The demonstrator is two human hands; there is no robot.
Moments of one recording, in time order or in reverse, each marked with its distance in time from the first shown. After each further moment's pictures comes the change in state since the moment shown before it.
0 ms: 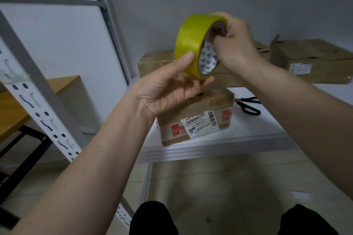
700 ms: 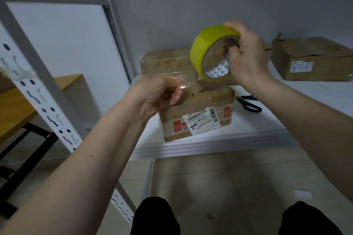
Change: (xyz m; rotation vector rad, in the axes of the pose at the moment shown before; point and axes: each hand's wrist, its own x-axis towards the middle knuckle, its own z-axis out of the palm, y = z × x) left_hand -0.021 -0.006 0.006 0.365 0.656 0.009; right_hand -0.021 0.023 -0.019 -0.360 0.142 -0.101
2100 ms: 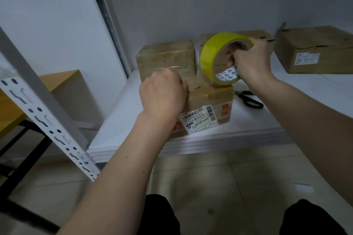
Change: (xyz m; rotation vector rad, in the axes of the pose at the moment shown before) left_hand 0.023 -0.029 0.029 1.472 0.593 0.476; right_hand 0.002 0.042 0.006 0.231 0.002 0.417
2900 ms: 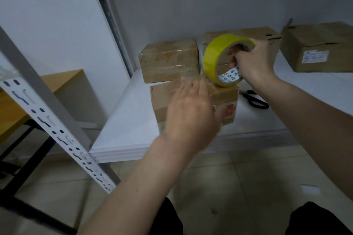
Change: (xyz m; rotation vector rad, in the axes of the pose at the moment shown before) left_hand -0.047 0.014 0.016 -0.114 -0.010 0.352; right_hand 0.002 0.006 0.005 -0.032 -0.037 0.033
